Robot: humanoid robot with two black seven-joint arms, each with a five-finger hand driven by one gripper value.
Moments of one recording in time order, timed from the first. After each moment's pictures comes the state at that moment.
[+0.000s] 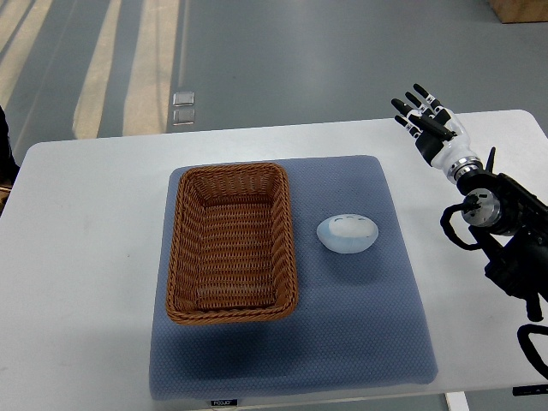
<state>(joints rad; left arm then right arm) 0.00 0.00 -0.17 -0.15 0.06 -0.05 -0.04 0.68 -0.14 1.10 0.59 -0.38 0.14 0.22</state>
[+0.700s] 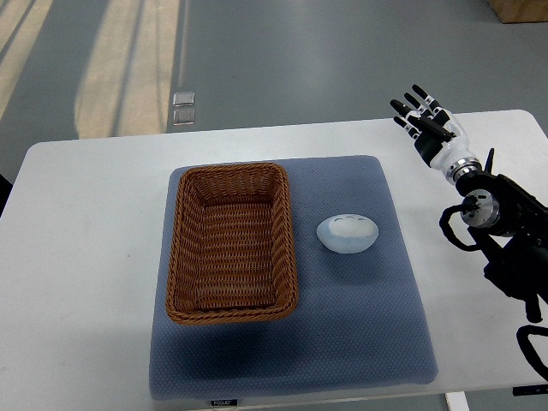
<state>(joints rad) 0.00 0.00 -0.16 -0.14 0.06 -0.05 -0.04 0.68 -0.14 1.10 0.60 -0.38 0.14 0.22</state>
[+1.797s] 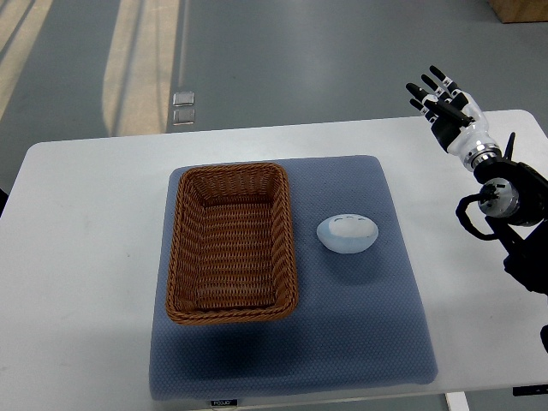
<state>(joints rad) 0.00 0.00 -0.16 -0.14 0.06 -0.05 -0.04 0.65 -0.25 1.08 0.75 -0.37 0.07 0.22</state>
